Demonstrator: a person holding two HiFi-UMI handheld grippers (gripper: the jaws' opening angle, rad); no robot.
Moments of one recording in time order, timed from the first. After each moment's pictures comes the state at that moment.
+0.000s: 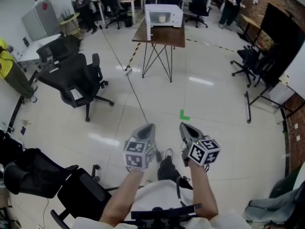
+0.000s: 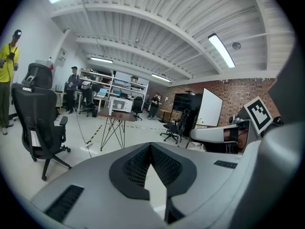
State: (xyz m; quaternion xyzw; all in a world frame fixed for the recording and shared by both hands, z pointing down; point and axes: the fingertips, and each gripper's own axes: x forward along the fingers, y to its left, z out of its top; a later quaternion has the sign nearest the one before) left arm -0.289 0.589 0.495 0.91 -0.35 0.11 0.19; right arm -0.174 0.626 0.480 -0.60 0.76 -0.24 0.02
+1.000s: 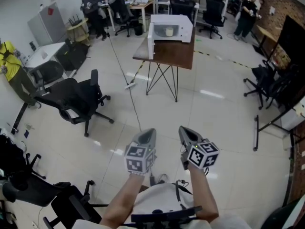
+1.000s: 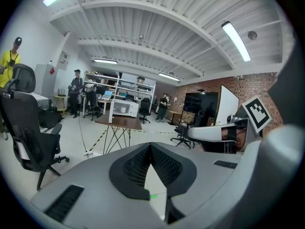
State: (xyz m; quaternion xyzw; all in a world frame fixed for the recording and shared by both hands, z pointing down) left arm -0.144 0.387 0.485 0.89 -0.40 0.11 0.18; right arm -0.032 0.405 0.475 -0.55 0.80 -0.25 0.03
